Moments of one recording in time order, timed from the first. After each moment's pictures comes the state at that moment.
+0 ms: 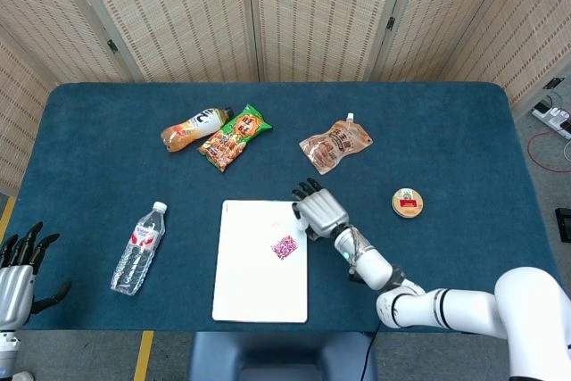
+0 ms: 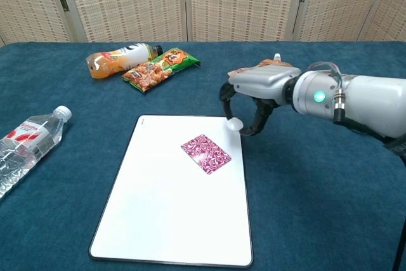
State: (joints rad) left arm -0.05 -1.17 -0.04 -1.59 1.47 1.51 0.04; right arm 0.97 -1.60 0.12 -1.47 -0.89 0.80 -0.55
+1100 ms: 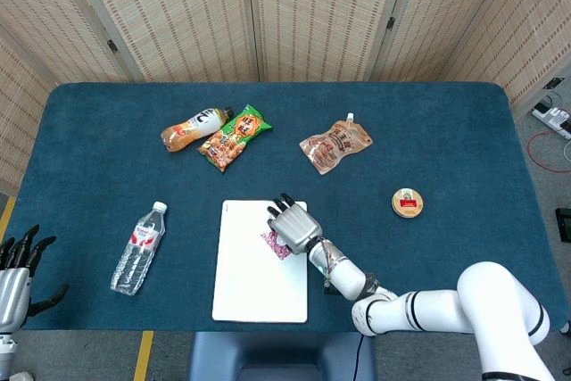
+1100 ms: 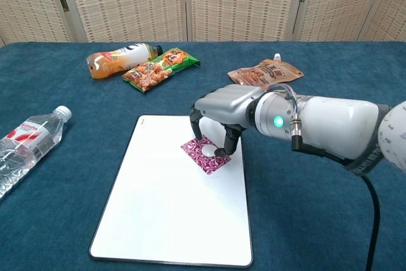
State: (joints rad) left arm -0.04 -1.18 -0.04 -1.56 1.47 1.50 0.00; right arm 1.08 -1.71 0.08 -1.43 -0.78 0.81 -0.70
